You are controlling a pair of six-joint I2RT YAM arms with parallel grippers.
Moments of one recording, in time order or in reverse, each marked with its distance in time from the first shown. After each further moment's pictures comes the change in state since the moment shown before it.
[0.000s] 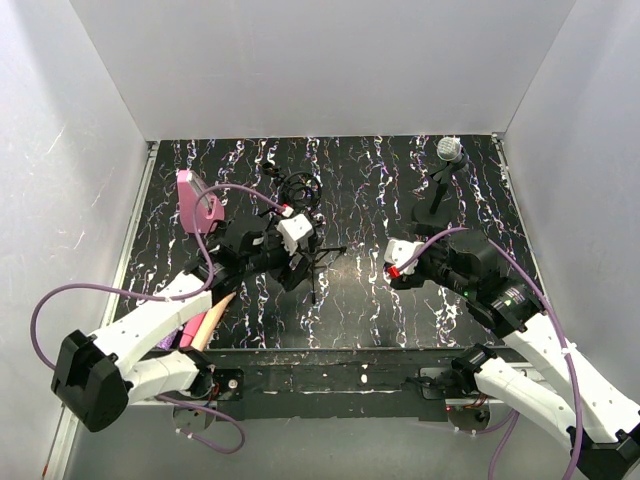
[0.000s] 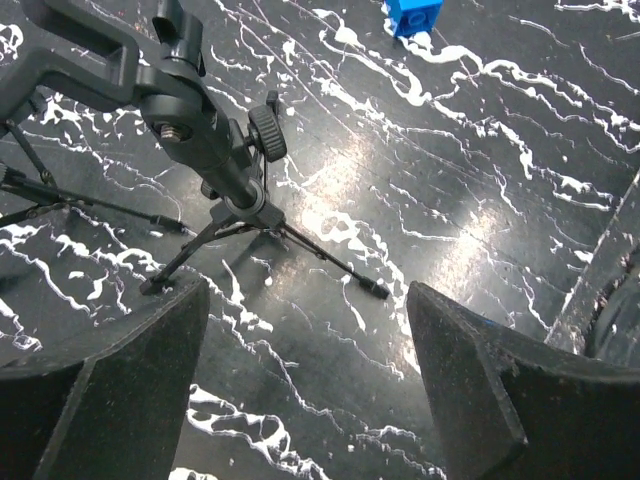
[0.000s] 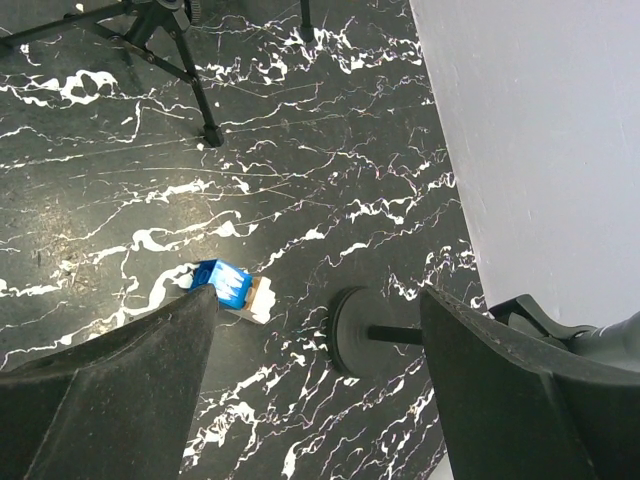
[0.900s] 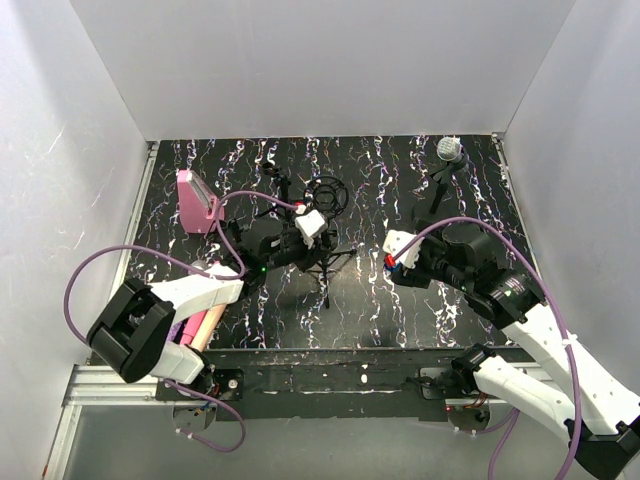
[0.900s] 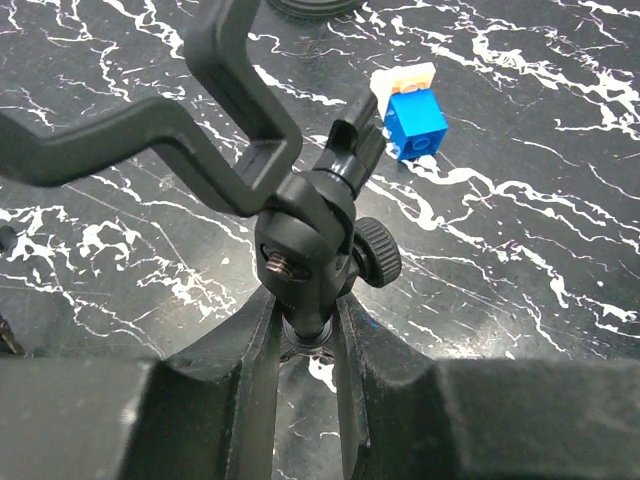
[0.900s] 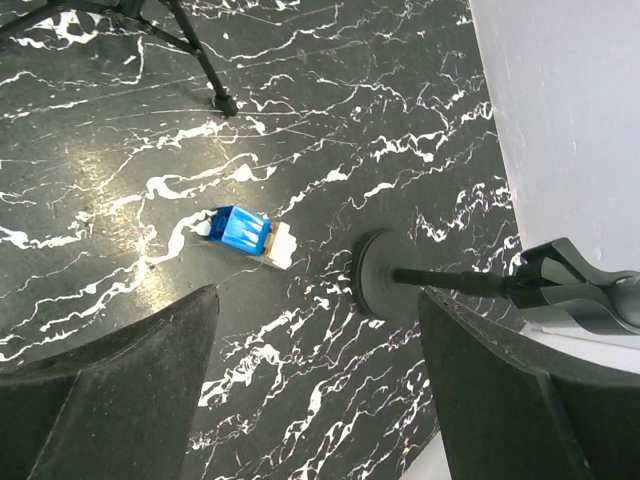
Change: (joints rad) left arm -0.005 0.312 -0.148 0.721 0.068 -0.089; right arm 0.003 0.066 0.091 -0.159 0.090 0.062
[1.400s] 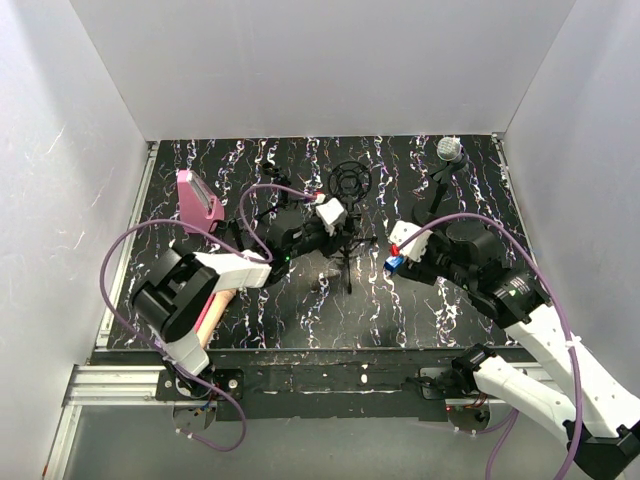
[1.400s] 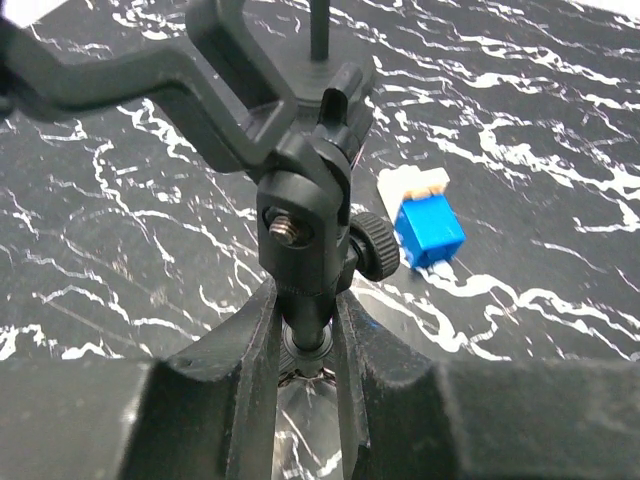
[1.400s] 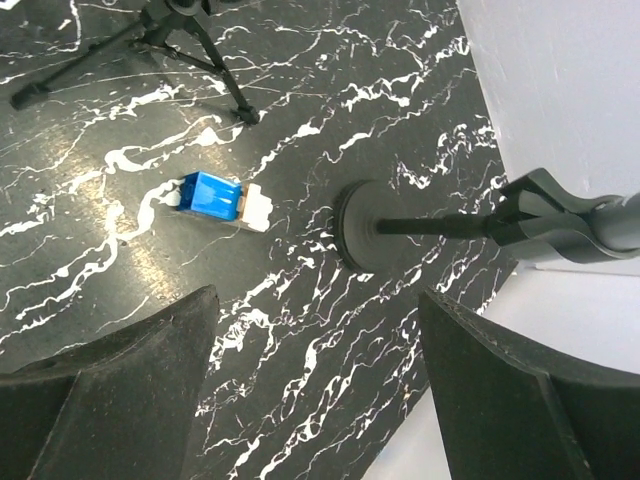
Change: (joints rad) left arm -0.042 0.264 0.123 0.266 -0.010 -0.055; right arm -0.020 -0.001 0.024 -0.037 0.116 0.053
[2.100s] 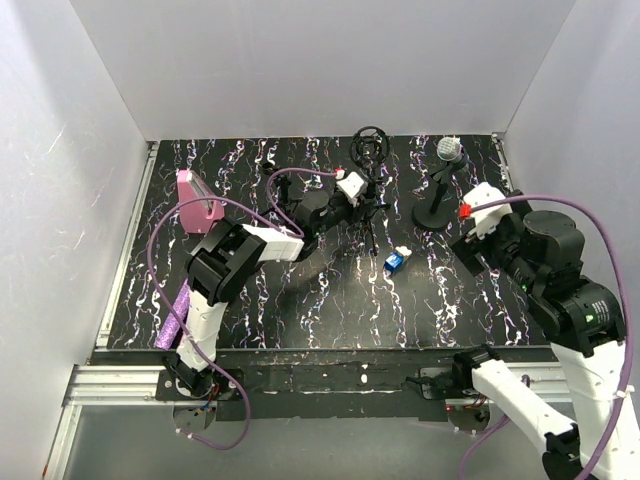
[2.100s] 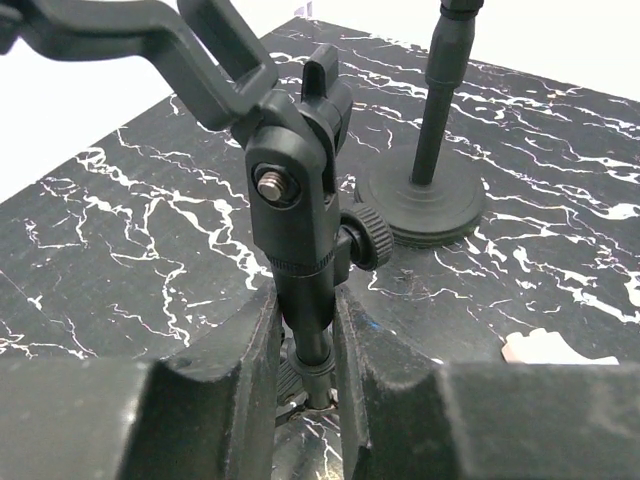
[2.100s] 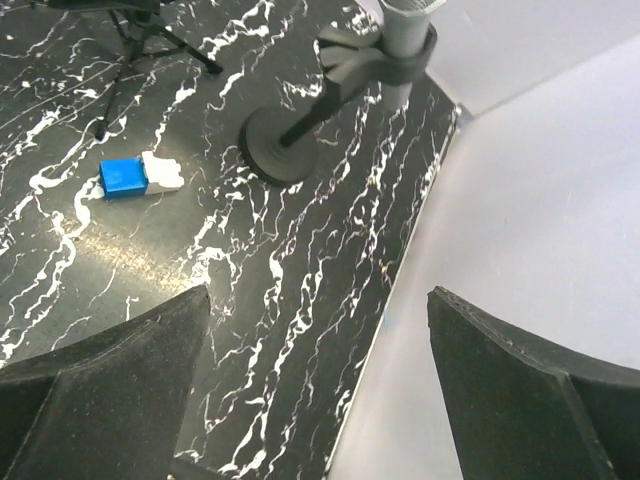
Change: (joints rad) left arm 0.011 0.444 0.422 0.202 -0.104 -0.014; right arm -0.228 -0.042 0.404 -0.329 0.063 0.200
